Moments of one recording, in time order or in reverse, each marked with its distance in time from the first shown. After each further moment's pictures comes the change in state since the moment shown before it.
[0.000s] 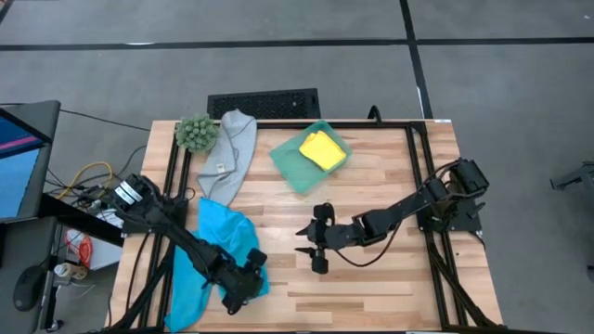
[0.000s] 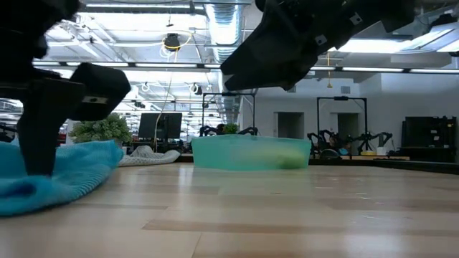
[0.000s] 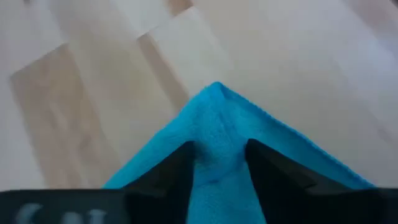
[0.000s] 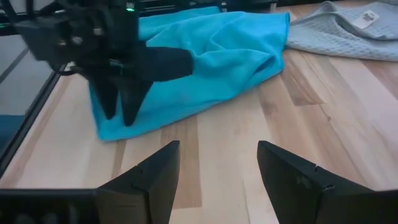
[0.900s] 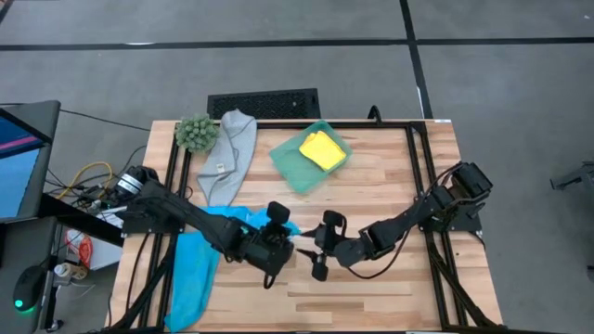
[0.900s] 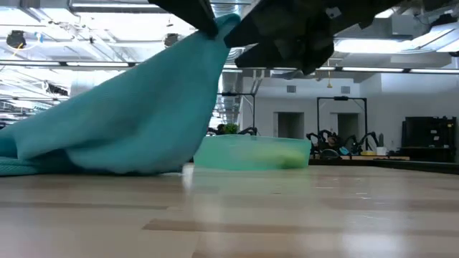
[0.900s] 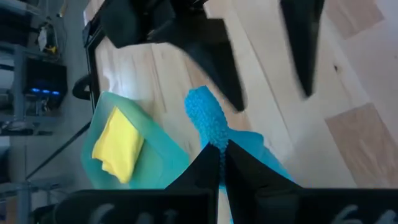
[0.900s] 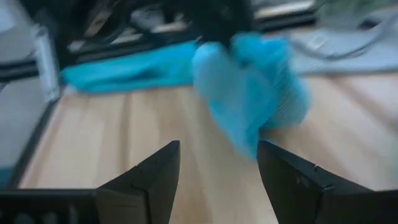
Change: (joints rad) left arm 0.215 -0.036 0.596 -0.632 -0.476 0.288; right arm 0.111 -0.005 0.000 0.065 0.308 0.109
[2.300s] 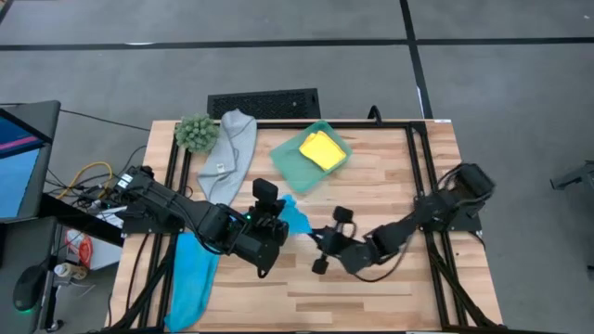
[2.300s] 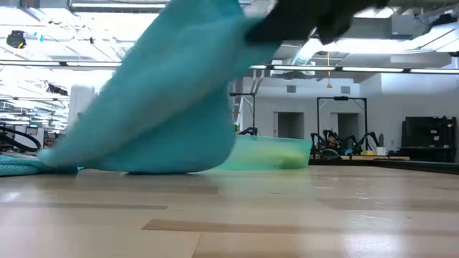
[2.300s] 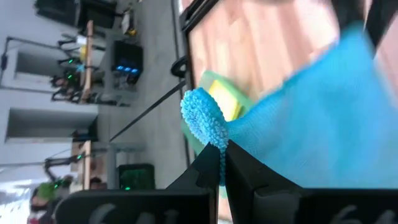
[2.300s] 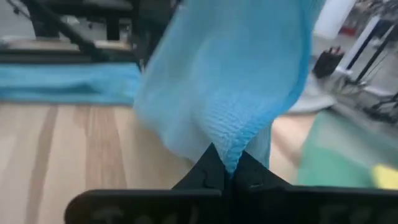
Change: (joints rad) left arm -0.003 0.000 0.335 -0.386 -0.305 -0.024; right arm 0.061 -0.035 0.000 -0.006 0.314 -0.198
